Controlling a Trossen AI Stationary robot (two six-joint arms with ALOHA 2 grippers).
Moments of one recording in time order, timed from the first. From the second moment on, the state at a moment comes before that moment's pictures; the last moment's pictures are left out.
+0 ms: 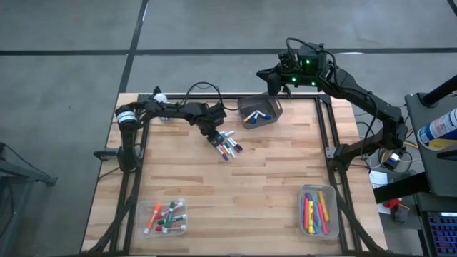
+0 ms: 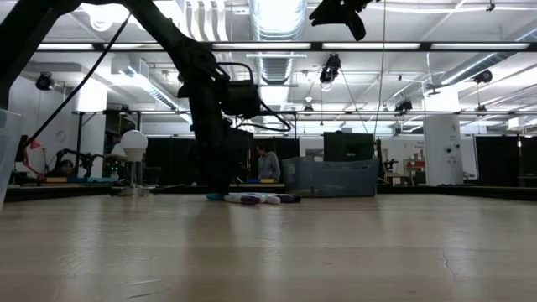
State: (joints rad) left arm 0.43 1.90 1.23 -0.62 0.06 -0.21; right arm -0.57 1.37 1.53 -0.48 -0.18 0.39
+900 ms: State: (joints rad) left arm 0.50 1.90 1.61 -0.58 0.34 -0.24; right arm -0.57 1.37 1.53 -0.48 -0.18 0.39
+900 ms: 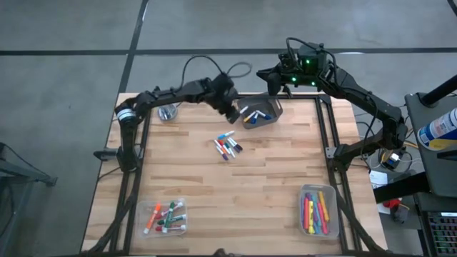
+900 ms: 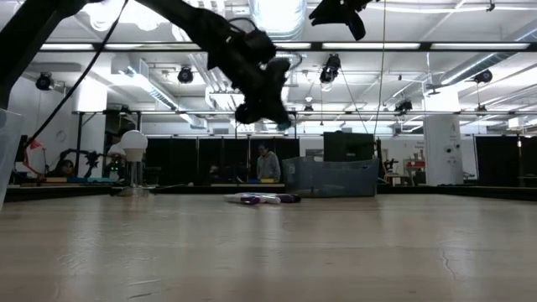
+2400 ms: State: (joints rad) left arm 0.57 1.99 1.81 -0.56 0.57 -0.31; right arm -0.52 1.33 1.53 -0.41 -0.18 0.38
